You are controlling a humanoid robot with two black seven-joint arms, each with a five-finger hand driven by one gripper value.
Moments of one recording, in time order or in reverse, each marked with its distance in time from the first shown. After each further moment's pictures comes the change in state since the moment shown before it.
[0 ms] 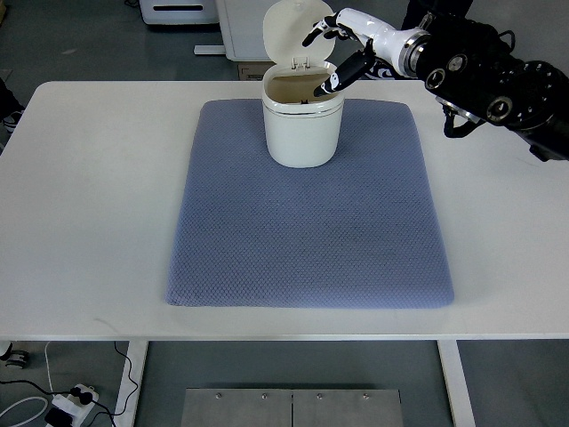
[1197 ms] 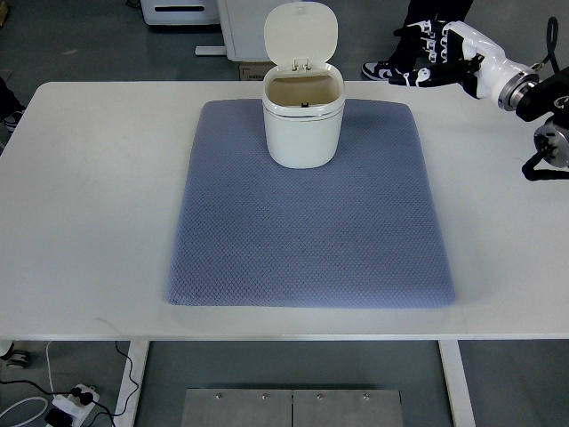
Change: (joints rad) left arm 0.000 0.000 0.000 0.000 0.000 0.000 0.000; right arm -0.375 -0.323 0.616 0.232 0.027 0.079 0.028
